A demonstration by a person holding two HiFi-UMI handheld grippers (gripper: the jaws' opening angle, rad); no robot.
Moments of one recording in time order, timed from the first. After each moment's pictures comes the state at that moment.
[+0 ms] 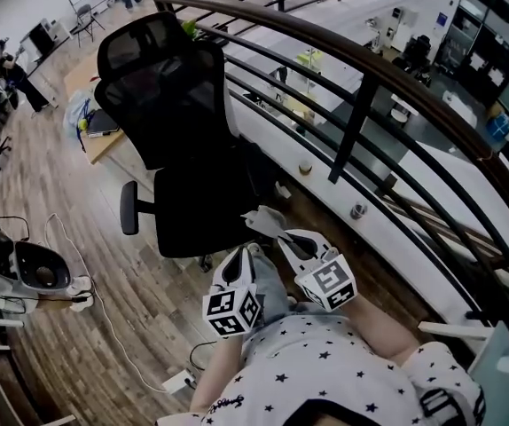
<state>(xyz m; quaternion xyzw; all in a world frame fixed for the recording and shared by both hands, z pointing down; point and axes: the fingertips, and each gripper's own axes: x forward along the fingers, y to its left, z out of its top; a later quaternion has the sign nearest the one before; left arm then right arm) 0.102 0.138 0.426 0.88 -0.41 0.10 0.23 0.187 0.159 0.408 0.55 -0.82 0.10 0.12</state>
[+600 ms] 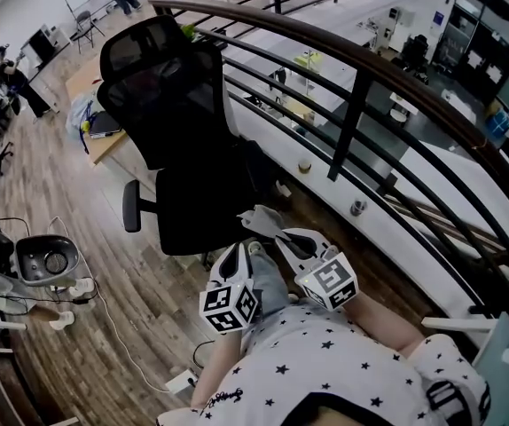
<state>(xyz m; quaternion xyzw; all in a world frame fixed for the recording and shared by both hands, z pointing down) 0.091 0.148 0.415 0.88 -0.42 0.08 0.22 0.172 0.181 0.392 0.54 -0.83 0.09 0.10</state>
